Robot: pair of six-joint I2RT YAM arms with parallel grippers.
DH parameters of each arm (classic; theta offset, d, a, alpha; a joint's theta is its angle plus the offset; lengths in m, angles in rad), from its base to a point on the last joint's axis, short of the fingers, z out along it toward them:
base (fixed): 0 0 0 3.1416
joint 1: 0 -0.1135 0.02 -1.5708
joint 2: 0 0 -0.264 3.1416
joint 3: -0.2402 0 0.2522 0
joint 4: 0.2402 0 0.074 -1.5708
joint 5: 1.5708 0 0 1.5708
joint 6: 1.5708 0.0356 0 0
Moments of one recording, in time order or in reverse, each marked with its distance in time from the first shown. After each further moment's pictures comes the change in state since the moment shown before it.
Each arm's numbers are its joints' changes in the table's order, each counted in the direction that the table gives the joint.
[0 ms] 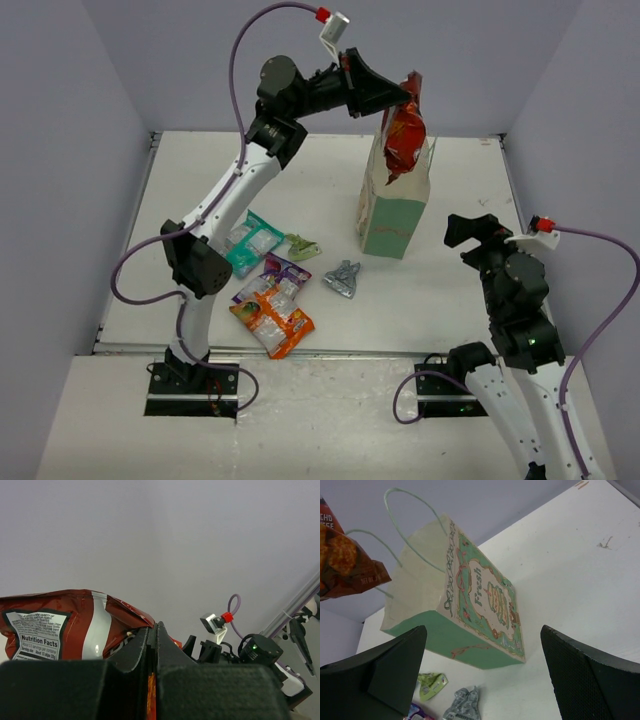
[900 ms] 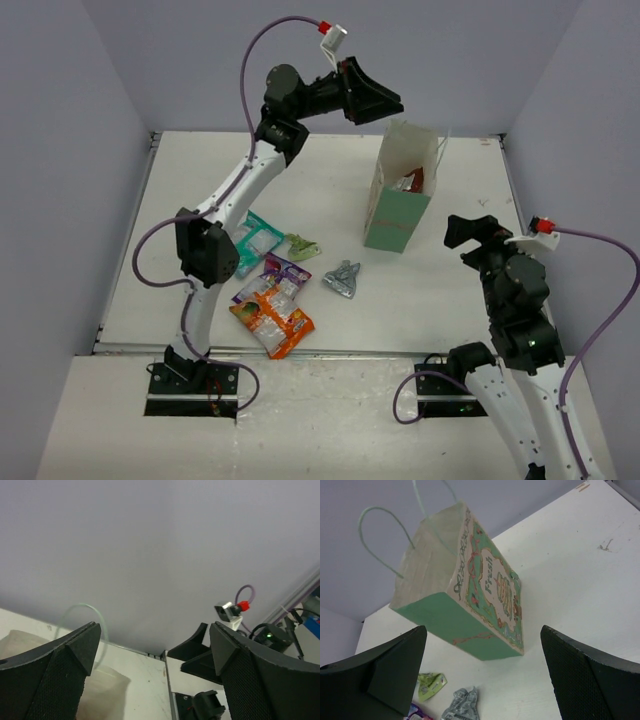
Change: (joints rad) left arm -0.067 -0.146 0.000 -0.135 0.074 -0.100; right arm 0.000 0.011 0.007 -0.008 -0.006 -0.009
